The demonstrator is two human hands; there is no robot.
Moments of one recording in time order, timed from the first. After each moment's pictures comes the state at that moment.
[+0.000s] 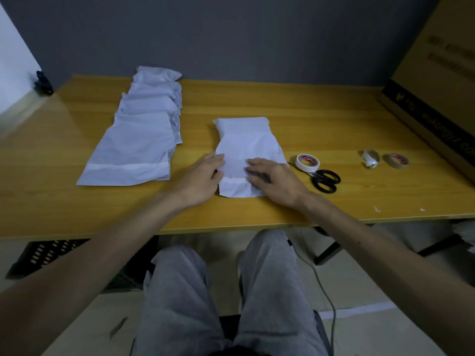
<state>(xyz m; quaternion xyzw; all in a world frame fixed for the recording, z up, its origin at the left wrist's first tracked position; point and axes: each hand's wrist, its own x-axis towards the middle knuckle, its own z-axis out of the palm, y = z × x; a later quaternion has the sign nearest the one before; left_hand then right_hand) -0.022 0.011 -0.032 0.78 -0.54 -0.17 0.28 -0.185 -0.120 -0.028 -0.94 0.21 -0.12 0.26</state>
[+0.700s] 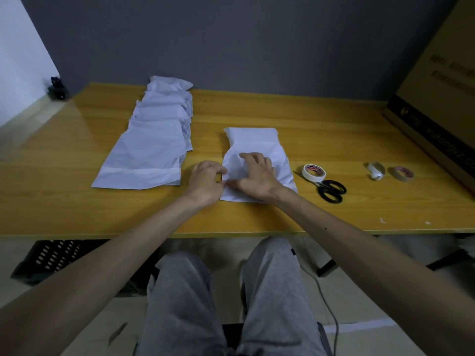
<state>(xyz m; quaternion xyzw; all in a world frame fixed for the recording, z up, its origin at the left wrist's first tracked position) -0.020 0.013 -0.033 0.84 -0.43 -0.12 0.32 -0.123 -0.092 -0.020 -0.91 0.33 -0.09 0.25</state>
